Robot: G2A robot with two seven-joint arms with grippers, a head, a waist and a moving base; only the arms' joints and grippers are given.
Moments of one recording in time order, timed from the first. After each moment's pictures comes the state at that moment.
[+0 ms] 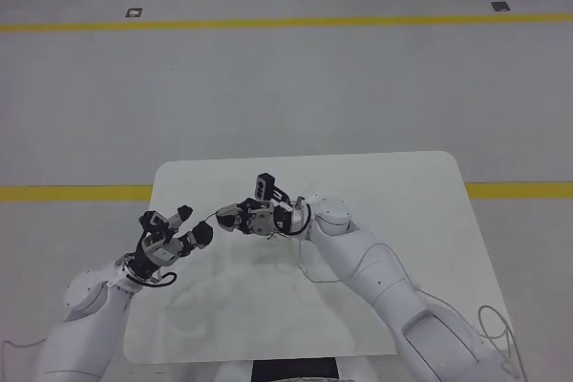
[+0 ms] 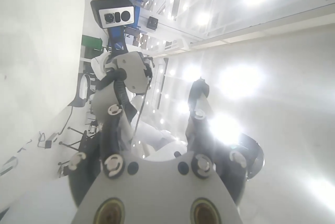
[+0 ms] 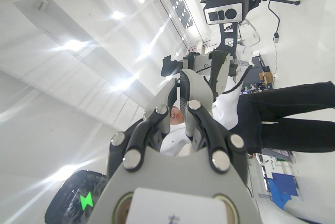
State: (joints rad) left arm 1.67 -1.09 -1.60 -1.52 -0.88 -0.06 -1.09; right arm -0.93 -1.61 0.90 -0.85 0.69 0.08 1.11
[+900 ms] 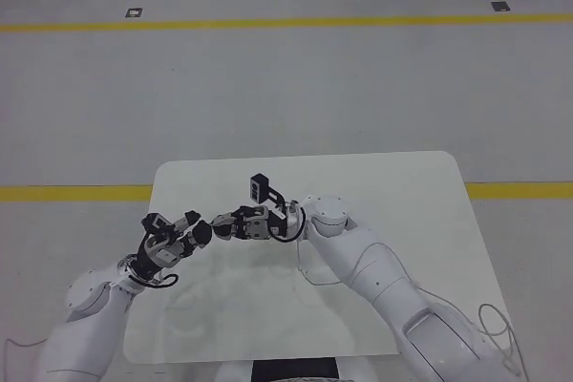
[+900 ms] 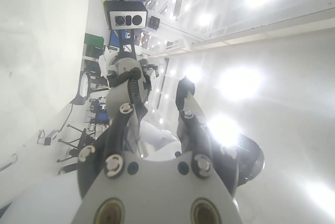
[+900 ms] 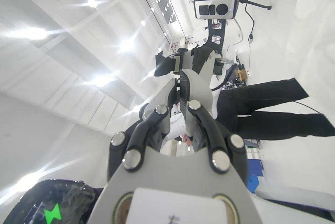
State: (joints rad) left arm 1.67 -1.08 -1.58 -1.50 -0.88 -0.06 -1.09; right arm -0.92 -1.60 0.86 -0.88 0.58 0.04 1.11
